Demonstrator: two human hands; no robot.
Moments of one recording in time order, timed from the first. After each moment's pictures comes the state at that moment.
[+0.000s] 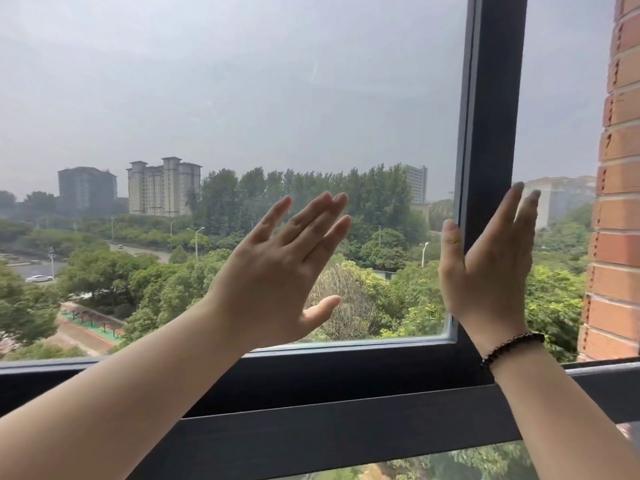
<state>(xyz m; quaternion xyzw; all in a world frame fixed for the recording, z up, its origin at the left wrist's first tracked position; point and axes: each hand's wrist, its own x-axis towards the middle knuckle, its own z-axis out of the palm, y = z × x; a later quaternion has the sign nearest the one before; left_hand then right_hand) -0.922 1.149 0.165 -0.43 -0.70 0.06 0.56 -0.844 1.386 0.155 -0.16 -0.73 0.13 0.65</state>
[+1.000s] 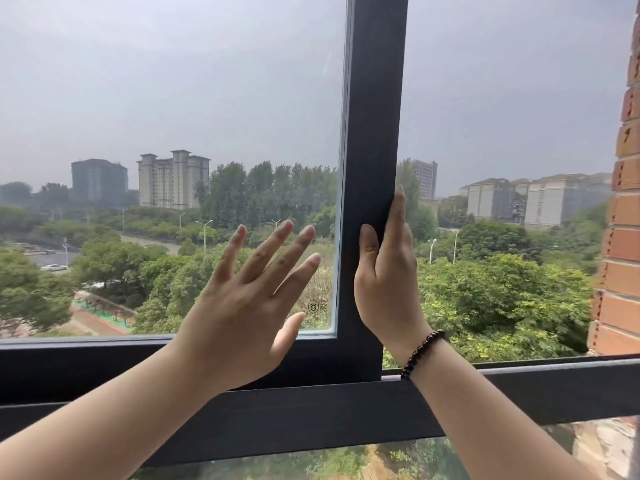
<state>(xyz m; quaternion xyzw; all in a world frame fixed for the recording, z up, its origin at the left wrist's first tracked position) -0.917 1.108 0.118 -0.41 -0.74 0.04 0.53 -0.876 1.287 0.139 0.08 -0.74 0.31 0.59</state>
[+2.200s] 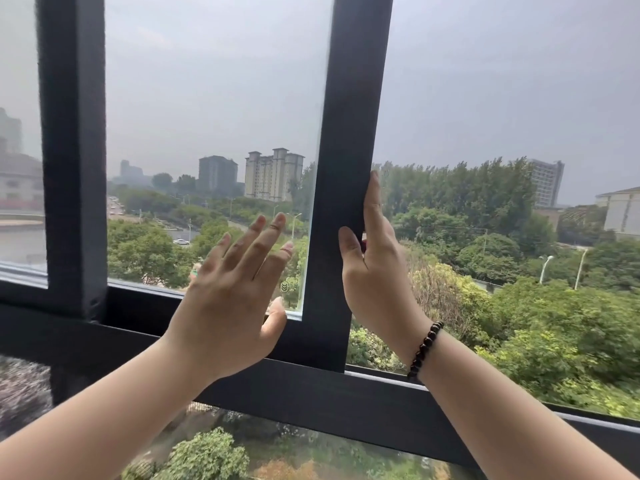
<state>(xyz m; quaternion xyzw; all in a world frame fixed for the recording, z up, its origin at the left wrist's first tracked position) -0.932 0.918 0.102 -0.25 -0.83 -0.02 0.49 -0.929 1.097 0.145 0.25 -0.78 0.42 0.38</state>
